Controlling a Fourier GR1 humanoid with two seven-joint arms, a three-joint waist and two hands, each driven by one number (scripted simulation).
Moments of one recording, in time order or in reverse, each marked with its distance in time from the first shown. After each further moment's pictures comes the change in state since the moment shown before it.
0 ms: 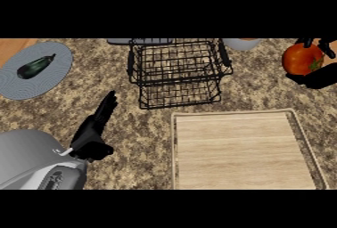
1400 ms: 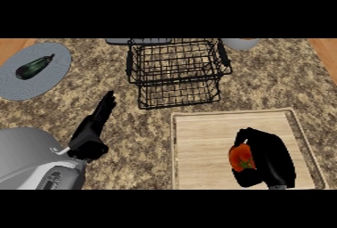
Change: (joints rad) left arm 0.002 0.011 -0.003 -0.003 0.016 0.005 0.000; right arm 0.677 0.243 0.554 -0.421 0.618 -0.342 0.415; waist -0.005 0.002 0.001
